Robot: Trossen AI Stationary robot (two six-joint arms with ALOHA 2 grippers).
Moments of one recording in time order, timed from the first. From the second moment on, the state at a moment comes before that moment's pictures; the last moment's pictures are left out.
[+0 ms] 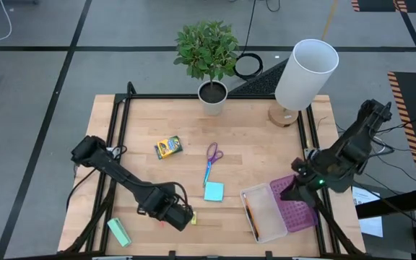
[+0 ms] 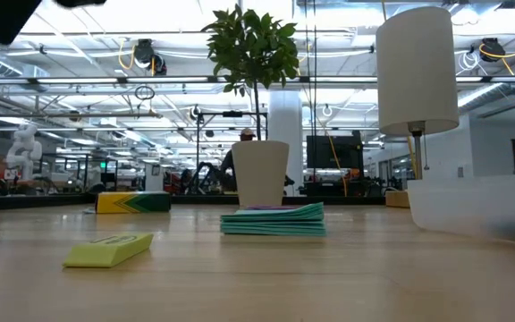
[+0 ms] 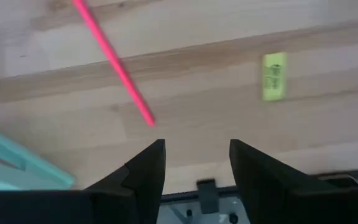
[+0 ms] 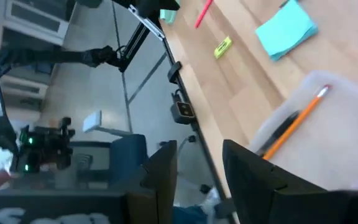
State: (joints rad) left arm -0.58 1.86 1.58 -1.22 0.10 -2.01; right arm 0.85 0.84 0.90 -0.65 0.34 1.37
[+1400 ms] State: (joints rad) left arm -0.57 1.85 1.10 -0.79 0.21 -2.11; right arm 0.84 0.79 0.90 -0.54 0.53 1.28
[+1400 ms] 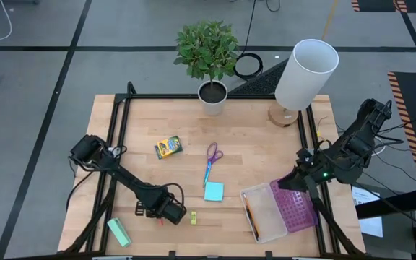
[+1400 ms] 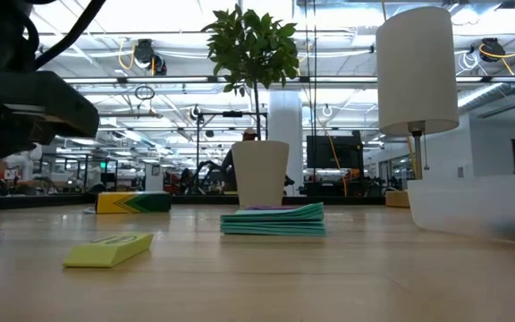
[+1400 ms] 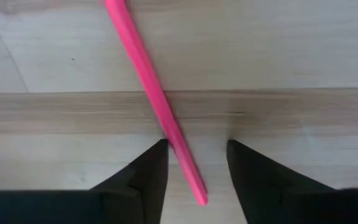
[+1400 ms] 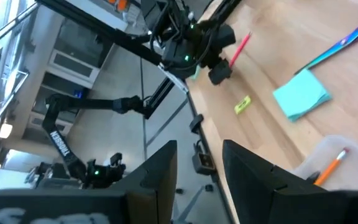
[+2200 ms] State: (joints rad) left arm -0.57 1.83 1.10 -0.74 0.14 -2.03; right arm 0.84 0.79 0.90 -0.54 0.58 1.21
